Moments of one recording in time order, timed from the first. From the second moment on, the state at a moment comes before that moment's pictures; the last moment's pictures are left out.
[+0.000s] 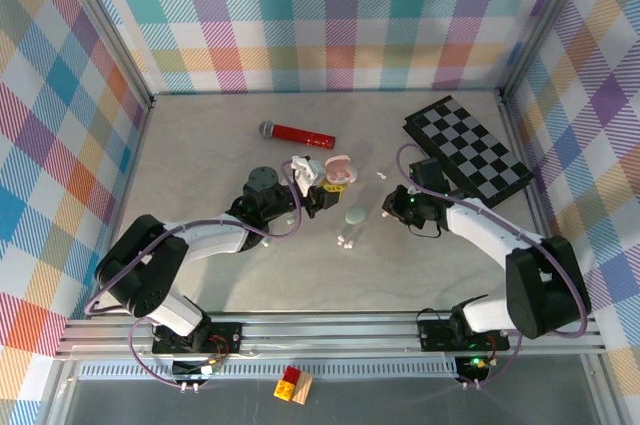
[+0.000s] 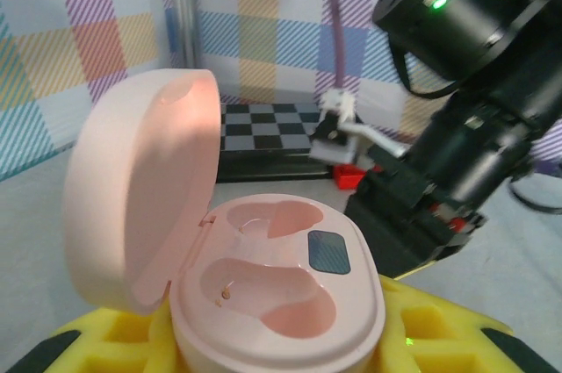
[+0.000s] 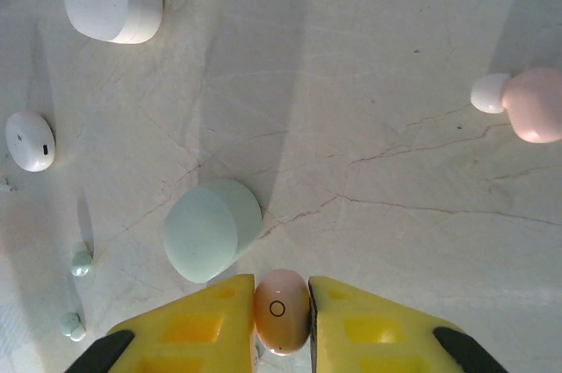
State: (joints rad) left arm -0.63 1.54 0.67 0.81 0.48 0.02; right arm 0.37 1.35 0.75 -0.39 -0.25 0.84
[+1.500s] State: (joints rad) left arm -0.67 1.63 0.68 0.83 0.39 0.15; right arm 0.63 1.41 1.19 -0.49 -0.22 0.67
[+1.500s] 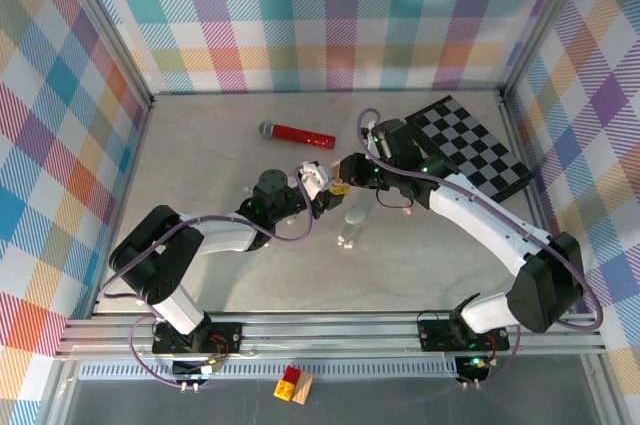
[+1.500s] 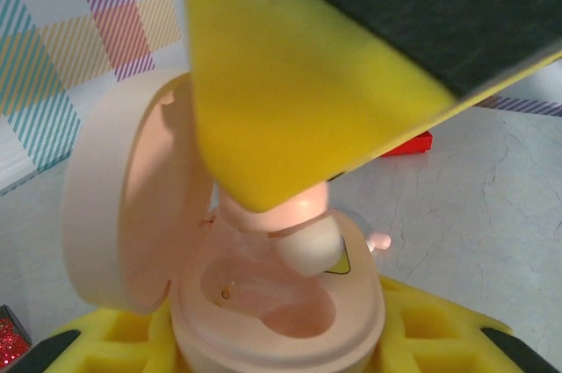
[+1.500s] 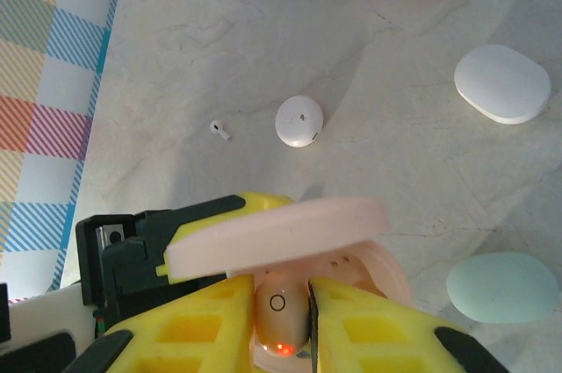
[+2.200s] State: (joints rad) left arm -0.67 1.63 0.69 0.80 0.39 0.15; right arm 0.65 1.43 1.20 -0.49 -0.24 0.66
